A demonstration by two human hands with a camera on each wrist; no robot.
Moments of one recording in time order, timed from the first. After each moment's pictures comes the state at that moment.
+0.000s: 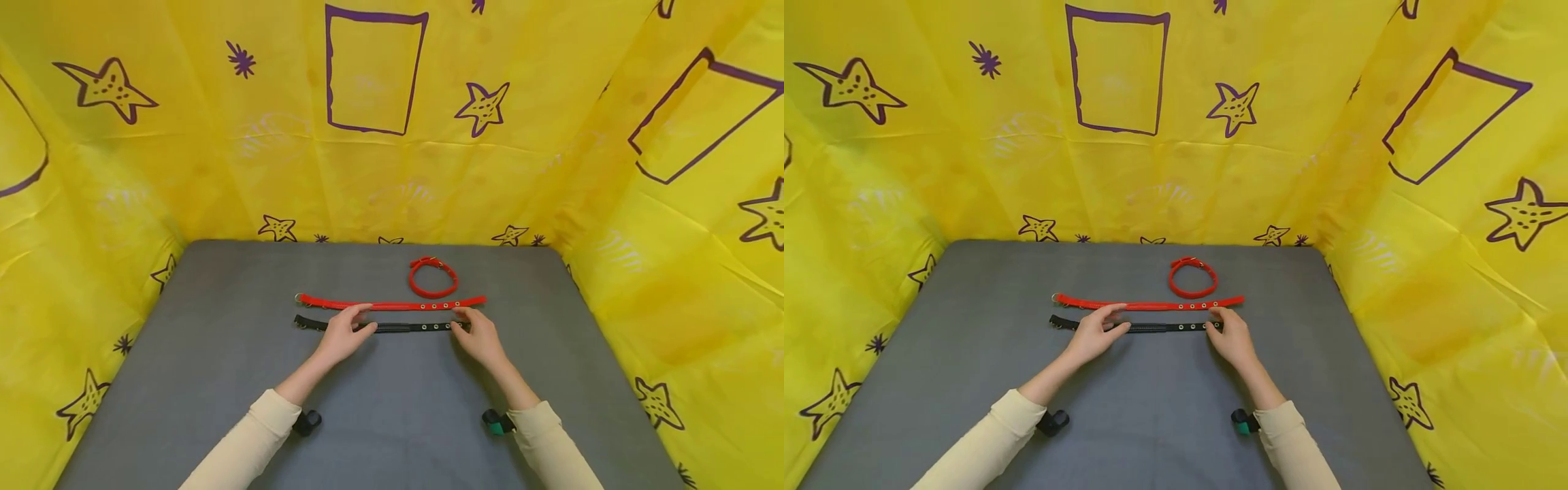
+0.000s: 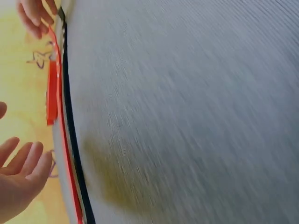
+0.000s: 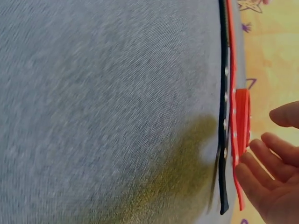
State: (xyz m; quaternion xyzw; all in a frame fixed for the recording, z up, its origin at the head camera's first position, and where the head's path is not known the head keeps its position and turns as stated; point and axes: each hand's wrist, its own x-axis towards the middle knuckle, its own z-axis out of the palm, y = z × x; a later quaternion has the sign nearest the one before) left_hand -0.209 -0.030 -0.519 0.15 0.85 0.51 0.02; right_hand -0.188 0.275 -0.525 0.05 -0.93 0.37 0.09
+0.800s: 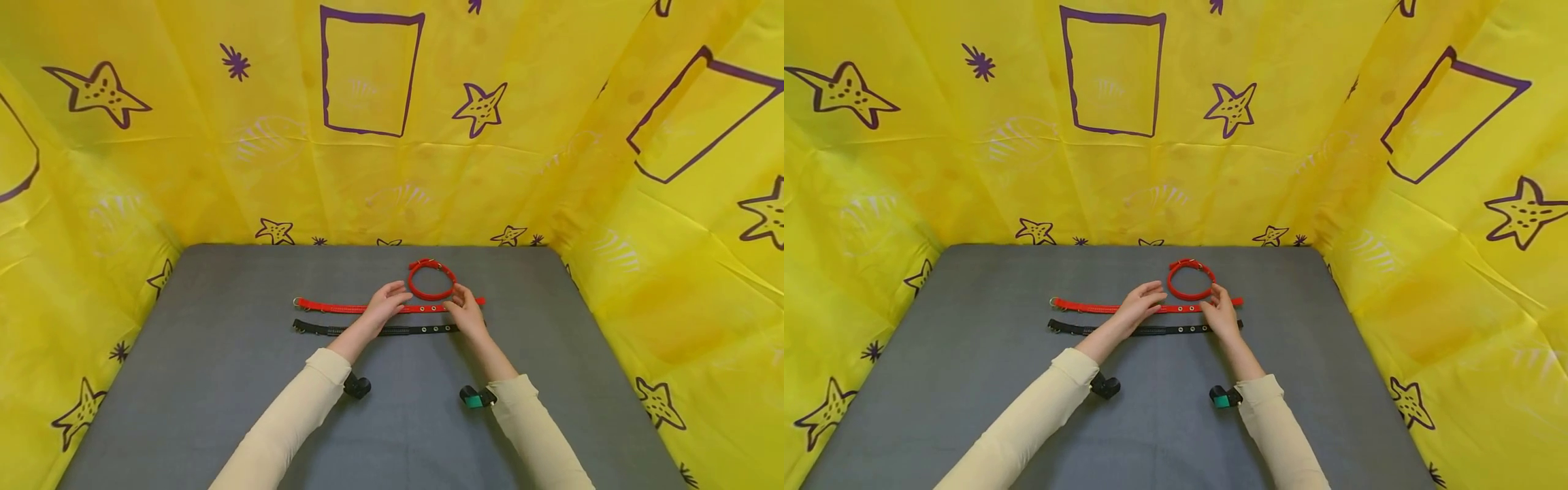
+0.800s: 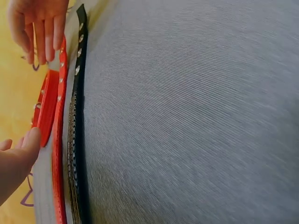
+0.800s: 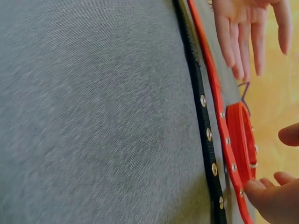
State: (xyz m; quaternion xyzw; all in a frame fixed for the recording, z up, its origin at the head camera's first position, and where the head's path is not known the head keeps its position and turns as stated) left_hand -0.273 0.047 -0.521 0.02 0.65 0.73 0.23; right_hand -0.234 0.252 -0.520 -0.11 -0.78 0.61 0.01
